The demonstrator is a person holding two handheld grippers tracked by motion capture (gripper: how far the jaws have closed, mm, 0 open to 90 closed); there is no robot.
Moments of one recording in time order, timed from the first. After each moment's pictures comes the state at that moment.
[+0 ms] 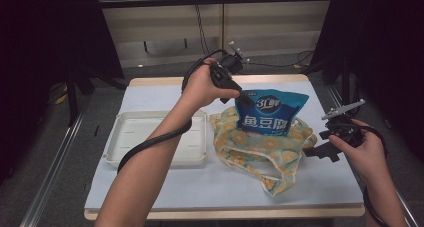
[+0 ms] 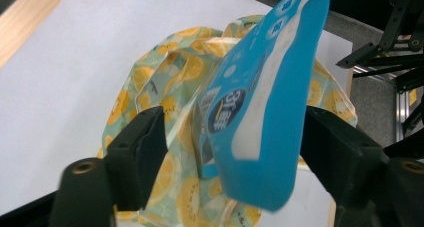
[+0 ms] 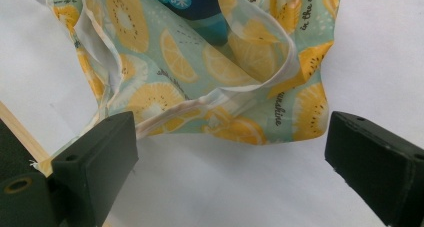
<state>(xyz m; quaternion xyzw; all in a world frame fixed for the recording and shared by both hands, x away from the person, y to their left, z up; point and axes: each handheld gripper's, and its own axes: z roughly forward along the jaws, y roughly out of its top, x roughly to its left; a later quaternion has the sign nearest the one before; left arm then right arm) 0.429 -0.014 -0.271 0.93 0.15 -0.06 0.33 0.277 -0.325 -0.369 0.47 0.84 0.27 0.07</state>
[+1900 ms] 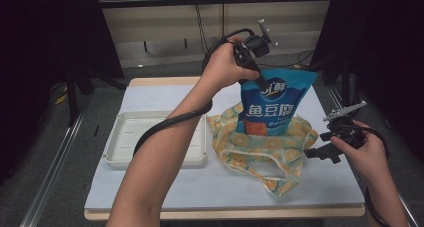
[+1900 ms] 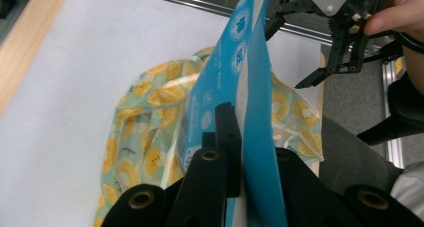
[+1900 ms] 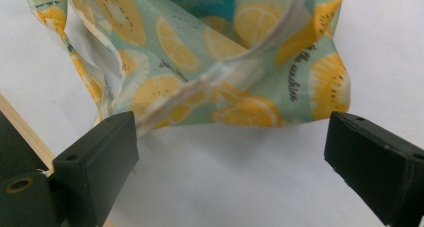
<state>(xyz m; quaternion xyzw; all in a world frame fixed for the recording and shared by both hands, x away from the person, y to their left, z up) 0.425 -0.060 -0.214 0.95 0.08 -0.06 0.30 0.275 -0.329 -0.374 0.47 0.83 0.28 0.06</state>
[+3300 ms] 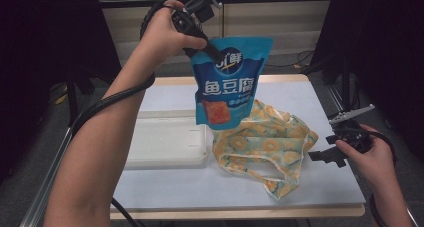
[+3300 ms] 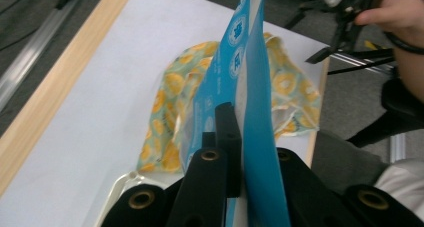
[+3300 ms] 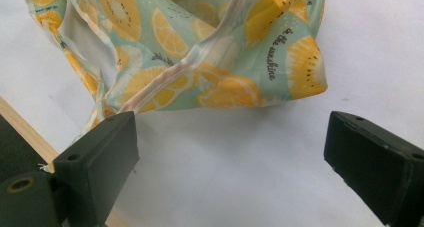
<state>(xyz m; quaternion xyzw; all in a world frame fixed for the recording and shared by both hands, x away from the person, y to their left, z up) 0.436 0.057 -0.146 0.94 0.14 -0.04 0.31 0.261 -0.335 -0.370 0.49 0.83 0.27 0.08</state>
